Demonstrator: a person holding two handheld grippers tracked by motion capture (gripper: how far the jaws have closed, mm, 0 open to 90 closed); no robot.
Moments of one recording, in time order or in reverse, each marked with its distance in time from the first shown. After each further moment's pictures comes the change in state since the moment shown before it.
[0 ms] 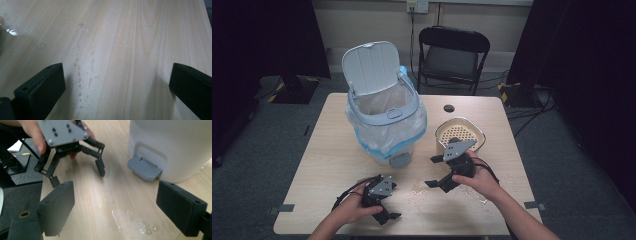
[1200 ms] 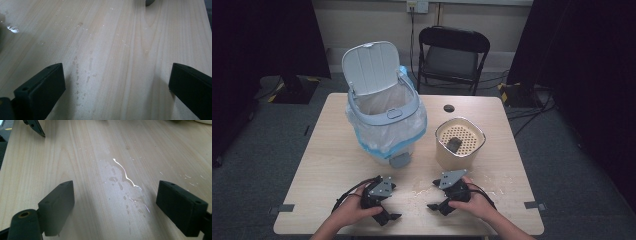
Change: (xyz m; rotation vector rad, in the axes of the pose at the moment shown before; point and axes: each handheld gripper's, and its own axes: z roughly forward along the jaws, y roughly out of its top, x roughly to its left) left arm -0.005 -0.002 -0.001 -0.007 0.014 -0.023; right arm 0.018 -0.083 0.049 0.123 -0.045 -0.031
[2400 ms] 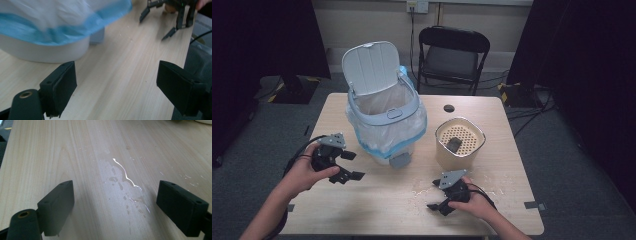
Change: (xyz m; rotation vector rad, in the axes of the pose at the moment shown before) left arm 0.066 0.036 -0.166 0.001 0.109 -0.300; right arm 0.000 0.000 0.000 0.002 0.001 0.002
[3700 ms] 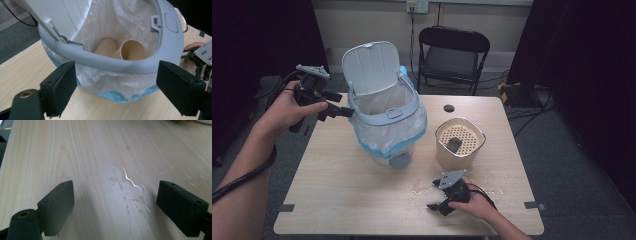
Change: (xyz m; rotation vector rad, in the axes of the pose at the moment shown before) left arm 0.068 0.113 -0.074 -0.074 0.156 -0.042; right arm 0.000 0.000 0.000 -0.001 -0.002 -0.001
